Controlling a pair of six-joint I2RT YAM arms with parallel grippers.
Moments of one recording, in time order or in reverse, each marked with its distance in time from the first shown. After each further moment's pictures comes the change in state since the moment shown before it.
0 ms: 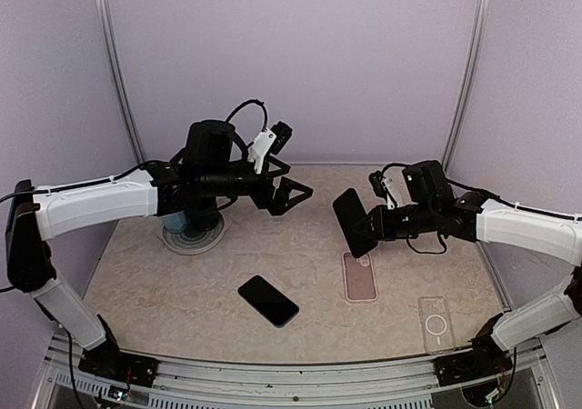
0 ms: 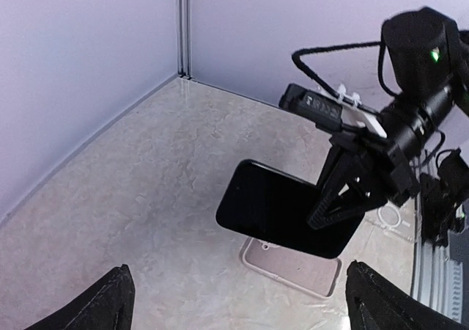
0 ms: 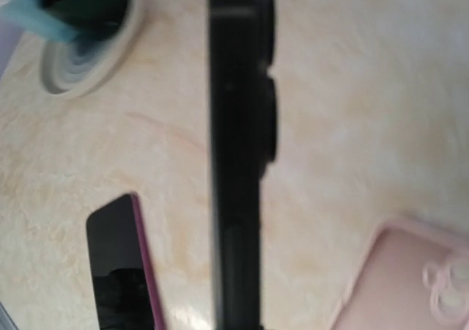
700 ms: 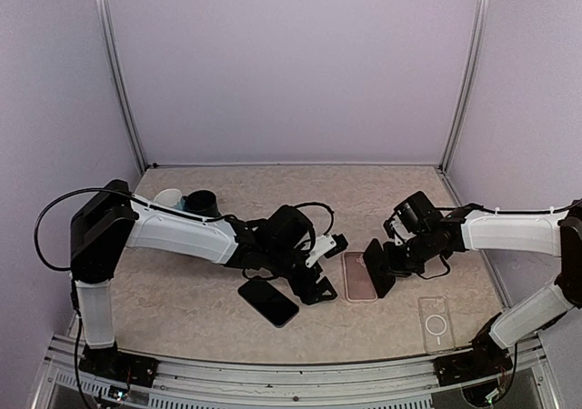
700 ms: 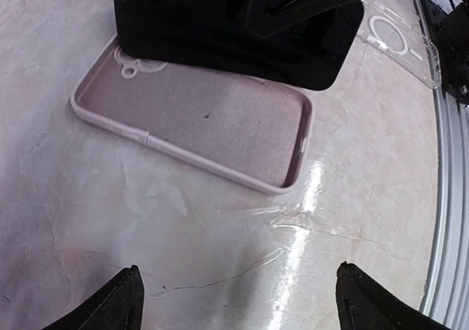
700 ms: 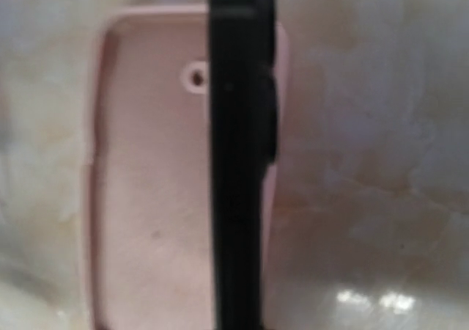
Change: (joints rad) left arm -0.233 0.388 0.005 -0.104 -0.024 0.006; right arm -0.040 0.080 -0.121 -0.209 0.129 0.107
